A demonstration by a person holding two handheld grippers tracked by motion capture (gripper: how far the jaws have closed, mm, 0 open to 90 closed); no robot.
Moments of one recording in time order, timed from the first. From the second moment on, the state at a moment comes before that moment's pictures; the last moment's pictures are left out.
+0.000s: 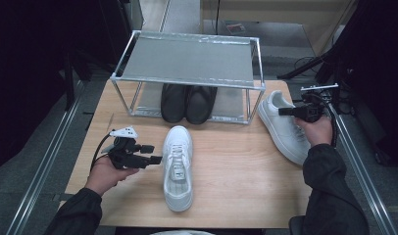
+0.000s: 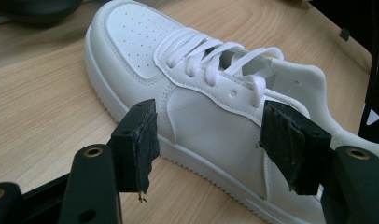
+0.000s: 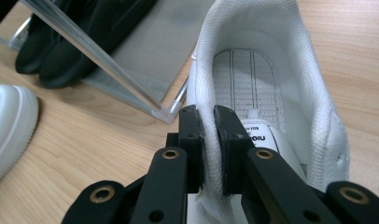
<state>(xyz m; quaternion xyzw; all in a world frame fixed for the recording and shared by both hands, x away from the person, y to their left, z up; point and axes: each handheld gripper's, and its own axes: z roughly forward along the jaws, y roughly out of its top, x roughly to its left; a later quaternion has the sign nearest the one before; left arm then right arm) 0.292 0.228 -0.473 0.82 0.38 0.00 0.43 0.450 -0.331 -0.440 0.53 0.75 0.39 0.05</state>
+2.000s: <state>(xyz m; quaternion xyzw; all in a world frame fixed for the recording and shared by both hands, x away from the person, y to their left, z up) 0.313 0.220 -0.468 0.83 0.35 -0.02 0.44 0.319 -0.210 -0.432 0.45 0.80 0.40 0.02</state>
